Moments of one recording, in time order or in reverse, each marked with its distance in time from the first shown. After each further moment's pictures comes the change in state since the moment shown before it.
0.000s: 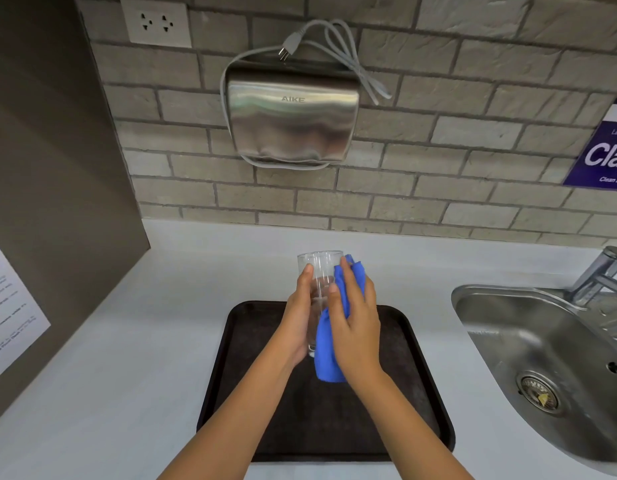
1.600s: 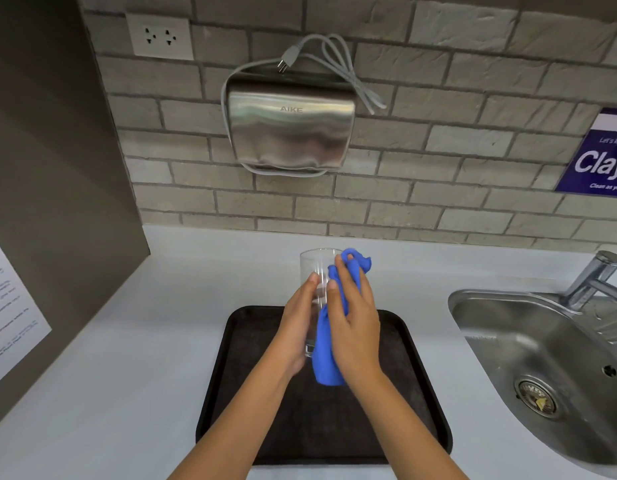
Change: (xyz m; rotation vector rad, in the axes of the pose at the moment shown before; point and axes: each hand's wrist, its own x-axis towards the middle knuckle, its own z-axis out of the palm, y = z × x) left_hand -0.025 0.009 0.008 0.007 -0.014 0.089; right_hand -0.004 -0.027 -0.008 0.059 0.007 -0.016
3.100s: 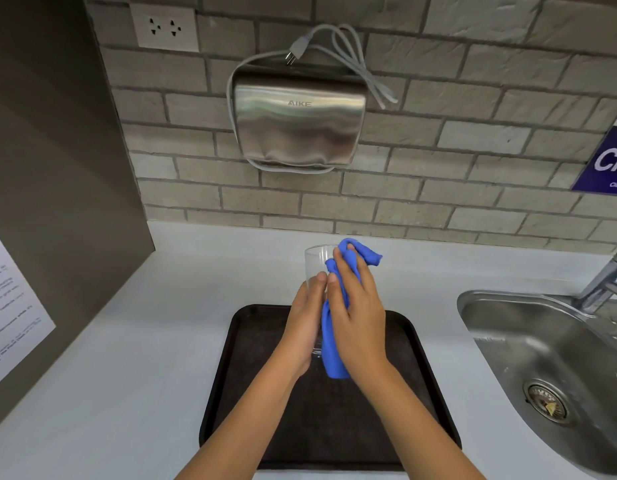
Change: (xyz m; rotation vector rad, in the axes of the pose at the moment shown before) left_hand 0.008 -0.003 0.001 0.176 0.054 0.061; right_hand 0.018 0.005 0.008 -0.154 0.010 -0.118
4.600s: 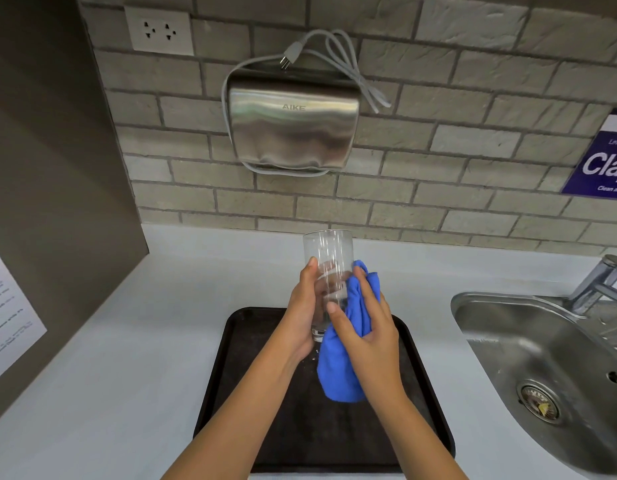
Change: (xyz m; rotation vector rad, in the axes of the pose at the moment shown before) left_hand 0.018 0.015 0.007 -0.173 -0.012 -0.156; right_hand -0.022 0.014 -0.029 0.238 -0.044 0.075
